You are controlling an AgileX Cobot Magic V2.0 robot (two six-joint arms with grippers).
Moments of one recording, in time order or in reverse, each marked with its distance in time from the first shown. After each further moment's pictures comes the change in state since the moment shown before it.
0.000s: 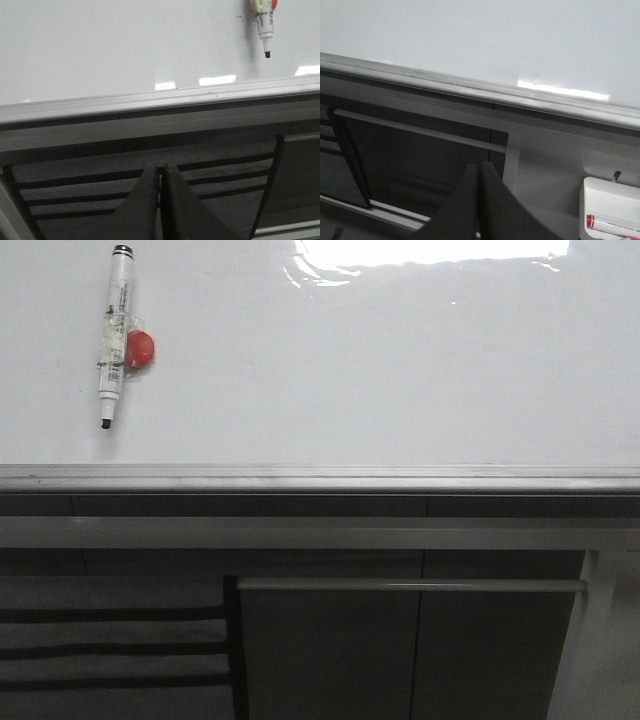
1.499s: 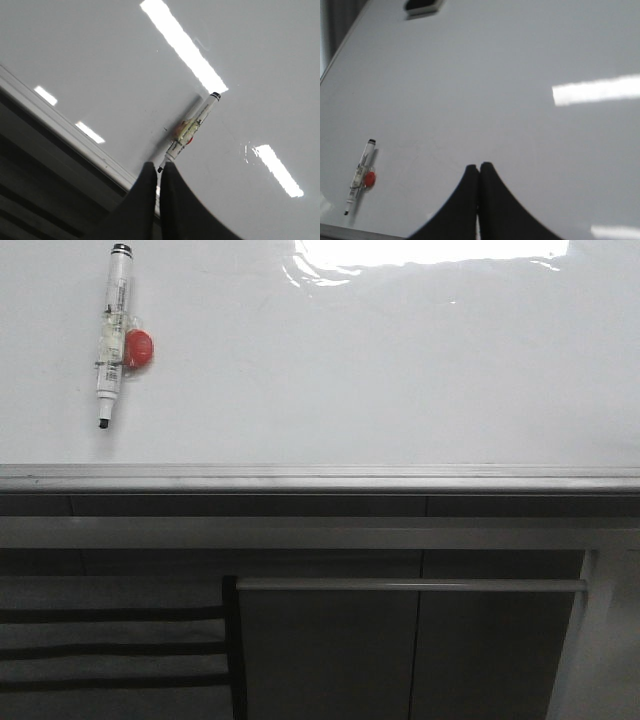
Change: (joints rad) left arm 0.000 0.000 0.000 -0.981 -0.142 0.003; right arm 0.000 0.000 -0.005 0.119 -0.569 0.083
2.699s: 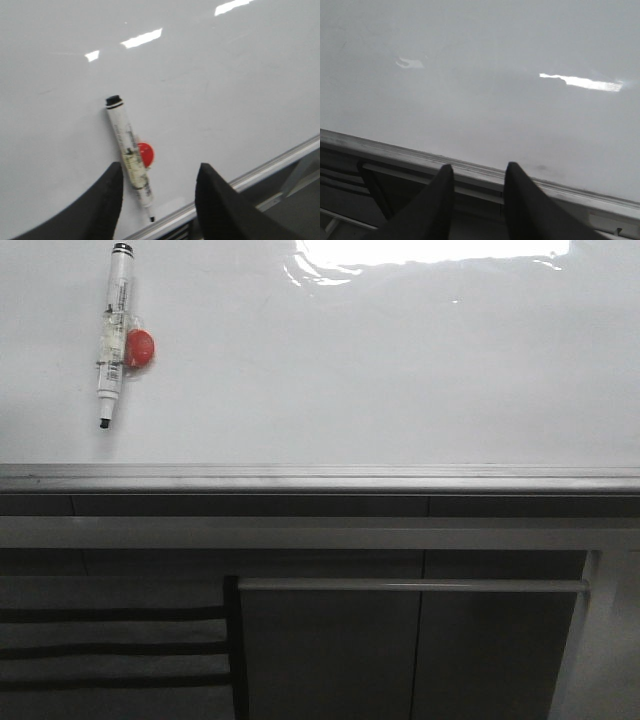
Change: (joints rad) left arm -0.511 1.014 -0.890 1.511 0.225 -0.536; right arm 0.002 0.481 -0.503 -0.020 0.653 -0.119
